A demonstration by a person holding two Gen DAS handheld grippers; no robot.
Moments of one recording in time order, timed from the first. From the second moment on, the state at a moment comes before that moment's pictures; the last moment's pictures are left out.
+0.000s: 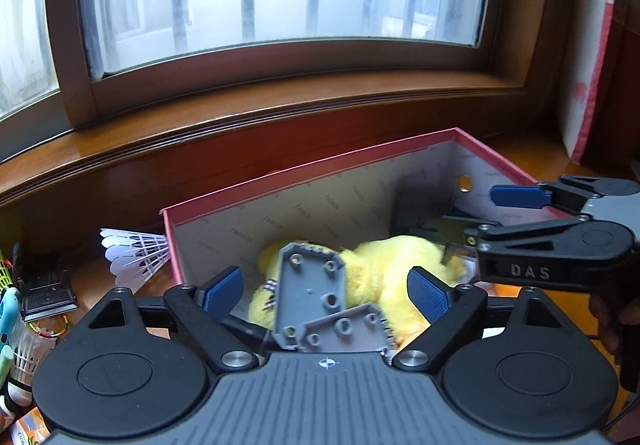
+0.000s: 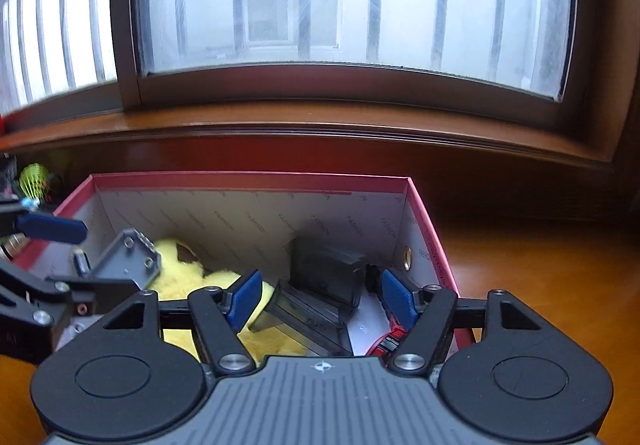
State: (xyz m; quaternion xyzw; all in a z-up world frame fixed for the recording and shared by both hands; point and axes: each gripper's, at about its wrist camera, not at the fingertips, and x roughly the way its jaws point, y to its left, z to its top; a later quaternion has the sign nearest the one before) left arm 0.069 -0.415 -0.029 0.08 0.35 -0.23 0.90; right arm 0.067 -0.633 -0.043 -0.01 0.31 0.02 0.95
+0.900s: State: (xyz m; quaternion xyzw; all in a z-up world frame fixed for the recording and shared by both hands) left arm 0.039 -0.422 -0.013 0.14 0.28 -0.23 0.92; right arm 0.056 -0.641 -0.042 0.04 0.30 -0.03 0.95
